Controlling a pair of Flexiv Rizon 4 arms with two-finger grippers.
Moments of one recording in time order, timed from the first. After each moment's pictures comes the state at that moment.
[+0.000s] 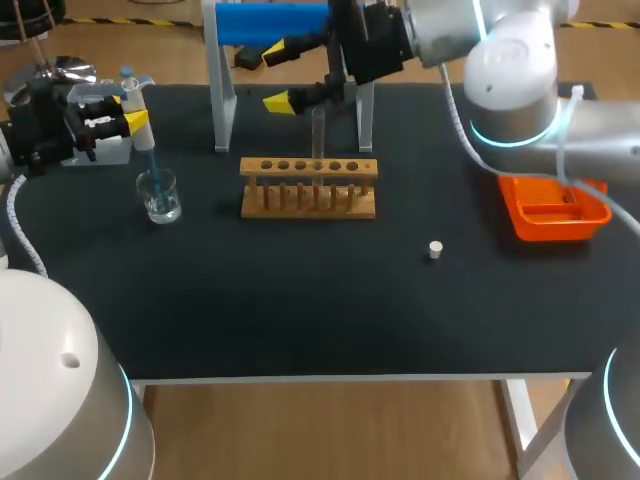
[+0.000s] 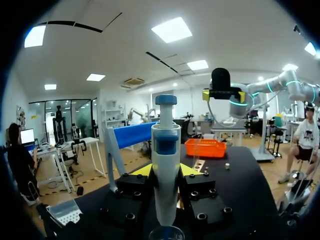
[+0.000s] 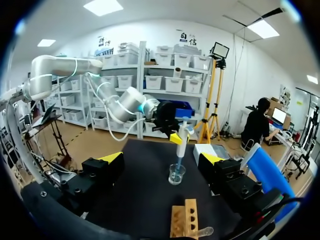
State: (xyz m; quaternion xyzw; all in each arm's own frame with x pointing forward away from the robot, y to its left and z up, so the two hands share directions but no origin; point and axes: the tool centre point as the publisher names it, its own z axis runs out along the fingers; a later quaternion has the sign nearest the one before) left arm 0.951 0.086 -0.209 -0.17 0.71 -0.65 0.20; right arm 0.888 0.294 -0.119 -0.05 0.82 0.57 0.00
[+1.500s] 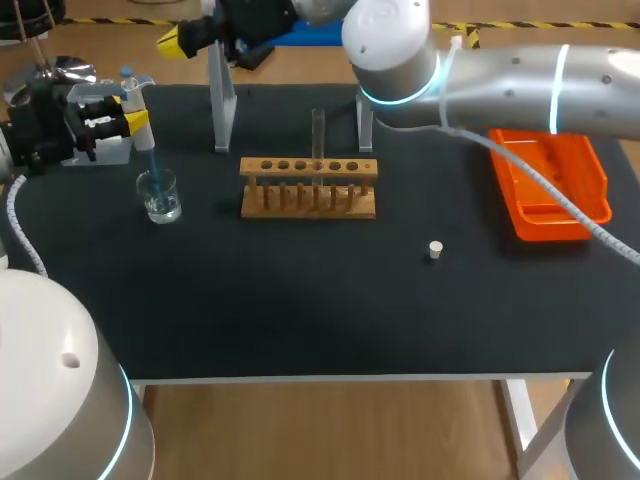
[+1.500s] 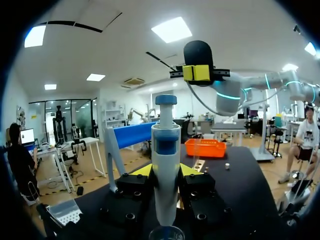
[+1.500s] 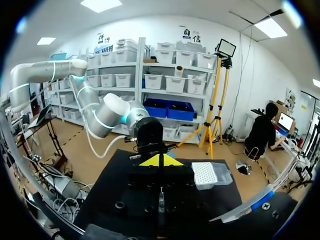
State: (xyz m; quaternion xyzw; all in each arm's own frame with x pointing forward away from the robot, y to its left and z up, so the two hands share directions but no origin) left arm 0.951 0.086 -0.209 -0.17 0.71 -0.65 0.20; right arm 0.932 0.439 -0.099 -0.06 0.83 0.56 0.00
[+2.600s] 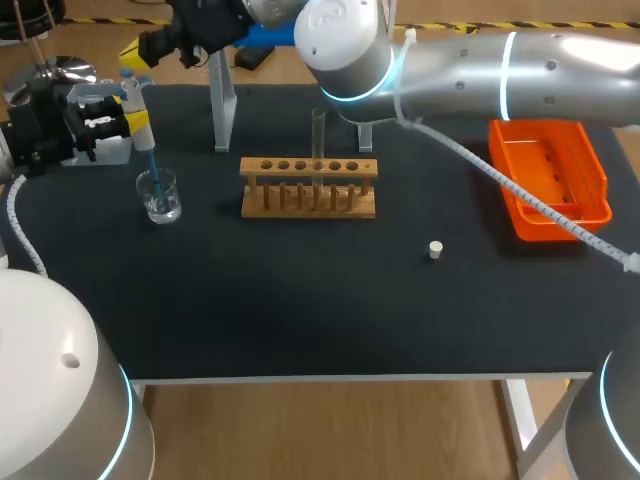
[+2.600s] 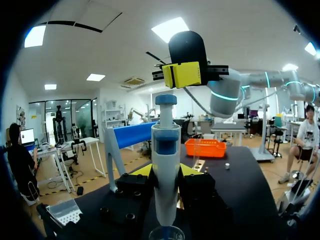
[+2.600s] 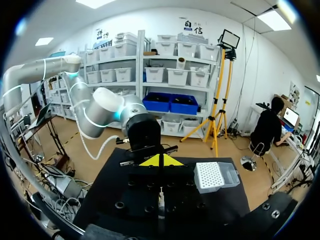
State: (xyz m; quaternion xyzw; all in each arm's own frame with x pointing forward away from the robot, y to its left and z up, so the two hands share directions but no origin) left arm 0.951 0.086 -0.209 -0.17 0.71 -0.65 0.20; right arm 0.939 0.491 -0.122 -0.06 0.84 0.54 -0.02
